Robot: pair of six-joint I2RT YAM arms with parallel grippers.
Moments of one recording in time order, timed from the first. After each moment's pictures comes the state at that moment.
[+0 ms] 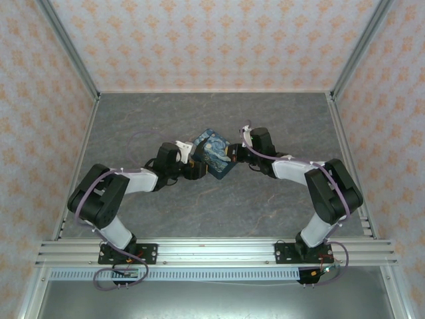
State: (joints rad) left arm -0.39 1.64 0.63 0.33 0.39 -0.30; right arm 0.46 1.66 0.83 0.23 -0.41 0.55
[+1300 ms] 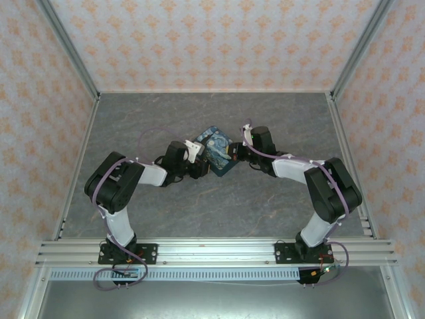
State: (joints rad) left arm -0.42 1.83 0.73 0.39 0.39 -0.20; right arm 0.45 1.68 0.85 0.23 -0.41 0.55
